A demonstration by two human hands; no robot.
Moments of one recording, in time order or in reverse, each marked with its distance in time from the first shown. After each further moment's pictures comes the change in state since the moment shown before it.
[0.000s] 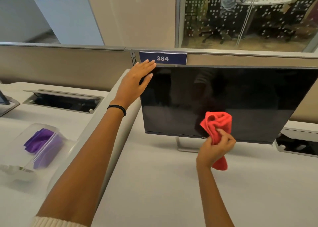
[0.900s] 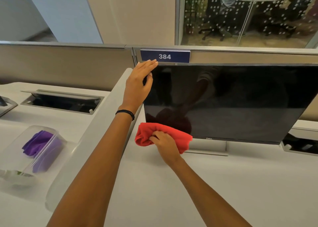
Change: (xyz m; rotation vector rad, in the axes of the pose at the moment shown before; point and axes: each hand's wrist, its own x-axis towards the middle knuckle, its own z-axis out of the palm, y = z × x) left_hand -0.003 0.005 0.015 -0.106 0.190 -0.069; right_hand -0.081 -0.007 0.073 -0.203 -1.040 -0.957
